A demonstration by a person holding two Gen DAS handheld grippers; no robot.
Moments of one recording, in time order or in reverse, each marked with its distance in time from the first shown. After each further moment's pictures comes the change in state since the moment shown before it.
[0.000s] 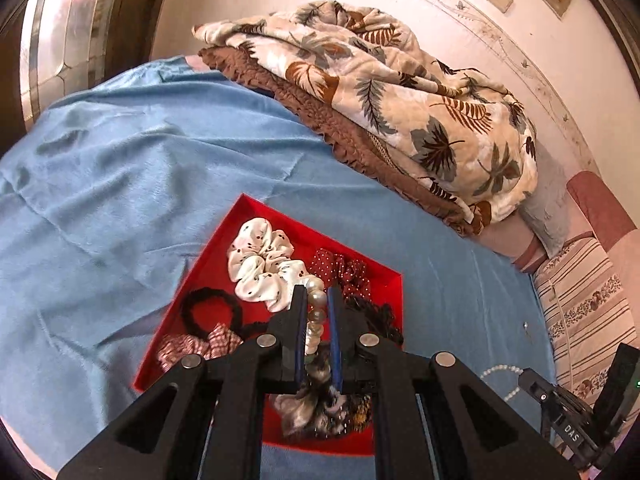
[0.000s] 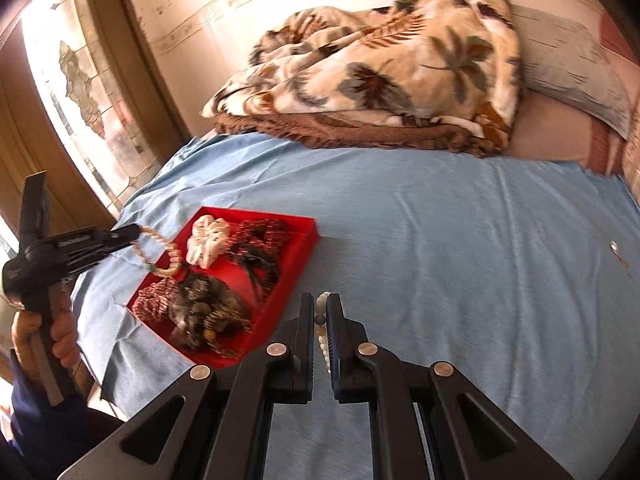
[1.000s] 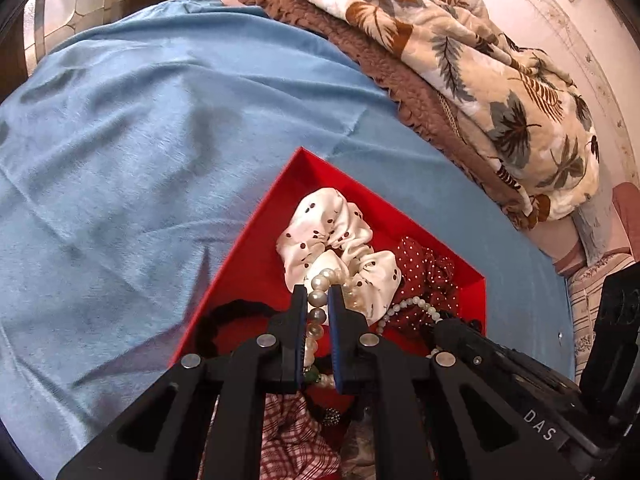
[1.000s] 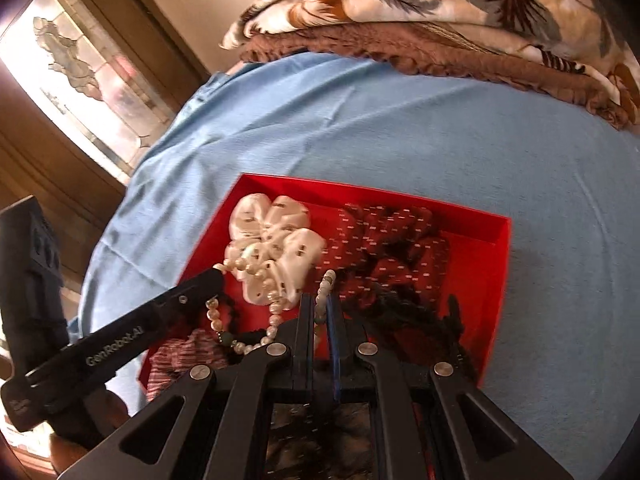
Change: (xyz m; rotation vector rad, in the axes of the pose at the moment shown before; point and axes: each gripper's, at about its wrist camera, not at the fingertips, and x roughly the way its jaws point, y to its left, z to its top) left arm 0.090 0.052 0.007 -0.092 0.145 0.089; right arm 0.195 0.101 0.048 0.042 0.247 0.125
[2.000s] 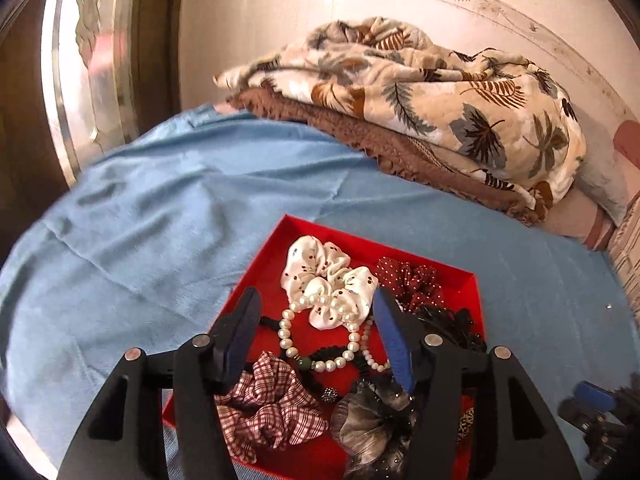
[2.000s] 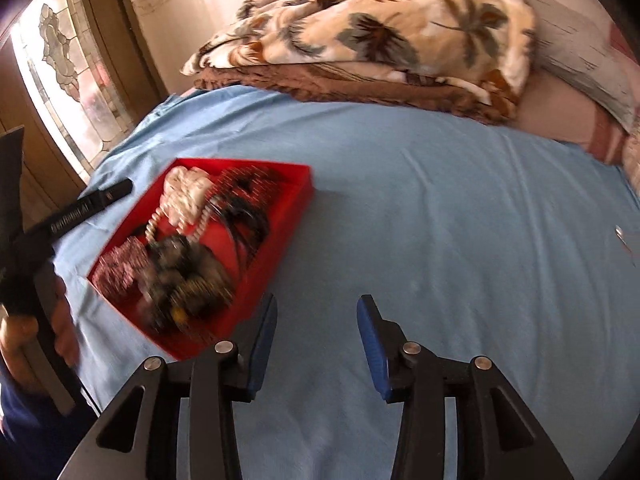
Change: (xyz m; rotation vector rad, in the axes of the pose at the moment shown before) left arm -0.066 -0.059 -0.052 0.237 -0.335 0.202; right arm -0.132 -0.076 -0.108 -0.031 -0.136 -0.243
